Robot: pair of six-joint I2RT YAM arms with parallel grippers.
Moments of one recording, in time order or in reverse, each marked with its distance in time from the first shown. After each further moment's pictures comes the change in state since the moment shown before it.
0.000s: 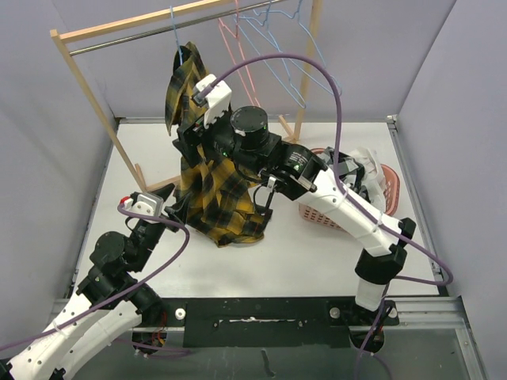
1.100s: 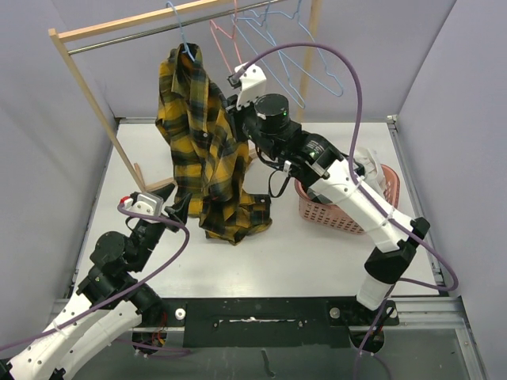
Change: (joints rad) left arm 0.000 0.001 0.000 0.000 0.000 -0.008; right arm -0.150 -0.062 -0.130 -0.009 0.170 0.009
